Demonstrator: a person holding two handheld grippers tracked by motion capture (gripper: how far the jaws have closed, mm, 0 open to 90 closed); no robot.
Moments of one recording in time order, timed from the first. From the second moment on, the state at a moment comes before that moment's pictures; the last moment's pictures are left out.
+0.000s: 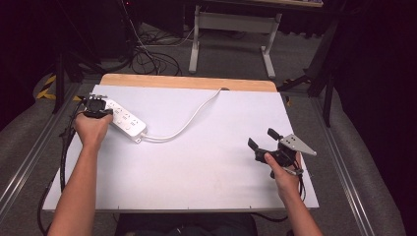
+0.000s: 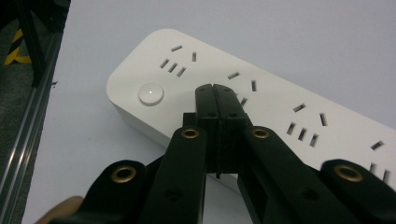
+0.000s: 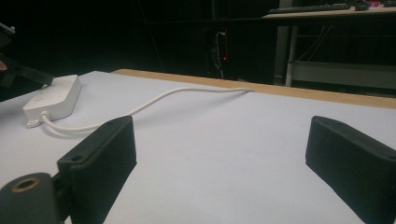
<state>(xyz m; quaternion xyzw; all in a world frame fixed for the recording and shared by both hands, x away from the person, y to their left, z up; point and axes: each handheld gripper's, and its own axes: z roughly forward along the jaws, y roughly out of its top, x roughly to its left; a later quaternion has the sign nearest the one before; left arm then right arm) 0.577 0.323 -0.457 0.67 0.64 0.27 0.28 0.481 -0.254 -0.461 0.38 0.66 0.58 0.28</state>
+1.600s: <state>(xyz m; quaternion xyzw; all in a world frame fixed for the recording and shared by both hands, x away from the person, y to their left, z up) 0.571 0.317 -0.465 0.65 0.64 0.29 0.29 0.472 -0.261 -0.453 0.39 0.64 0.59 0.29</state>
